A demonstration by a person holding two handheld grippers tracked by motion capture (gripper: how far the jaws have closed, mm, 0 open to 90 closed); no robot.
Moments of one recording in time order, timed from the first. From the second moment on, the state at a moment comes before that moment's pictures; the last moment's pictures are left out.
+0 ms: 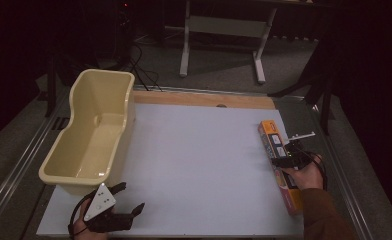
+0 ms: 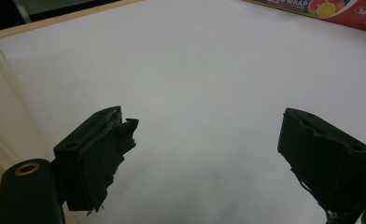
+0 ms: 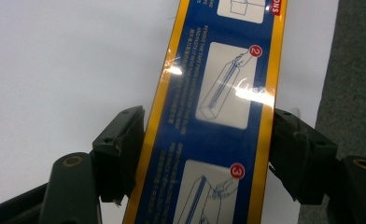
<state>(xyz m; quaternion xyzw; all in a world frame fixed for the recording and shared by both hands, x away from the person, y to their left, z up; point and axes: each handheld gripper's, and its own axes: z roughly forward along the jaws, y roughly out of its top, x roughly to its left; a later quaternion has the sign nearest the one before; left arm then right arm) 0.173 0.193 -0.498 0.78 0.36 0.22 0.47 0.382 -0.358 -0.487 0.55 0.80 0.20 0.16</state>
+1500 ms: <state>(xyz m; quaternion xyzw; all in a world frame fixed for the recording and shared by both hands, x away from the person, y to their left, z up) 0.171 0.195 -0.498 0.77 0.36 0.22 0.48 0.419 -0.347 -0.486 0.64 0.76 0.10 0.05</state>
